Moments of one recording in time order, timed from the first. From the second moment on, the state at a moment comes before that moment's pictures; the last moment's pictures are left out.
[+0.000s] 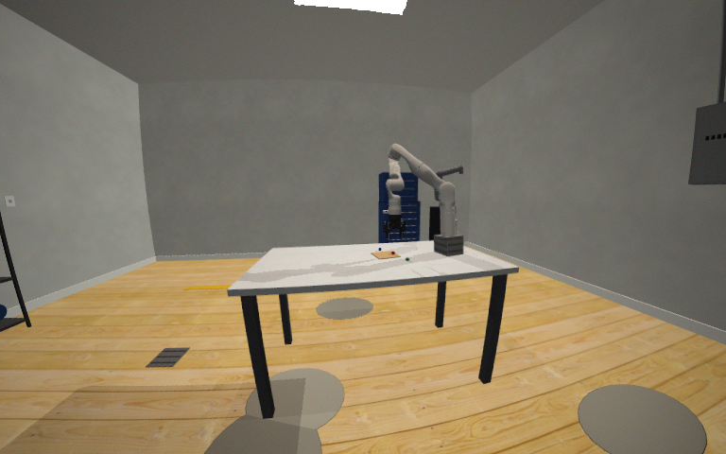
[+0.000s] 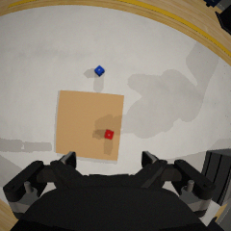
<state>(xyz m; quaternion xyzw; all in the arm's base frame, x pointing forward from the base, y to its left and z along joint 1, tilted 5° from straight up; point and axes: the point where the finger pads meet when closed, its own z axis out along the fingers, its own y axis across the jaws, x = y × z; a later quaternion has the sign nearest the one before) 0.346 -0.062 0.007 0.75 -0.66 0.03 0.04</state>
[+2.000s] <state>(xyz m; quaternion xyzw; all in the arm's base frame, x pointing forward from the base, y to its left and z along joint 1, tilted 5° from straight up) 0.323 0.054 -0.022 0.97 0.25 -0.01 0.05</state>
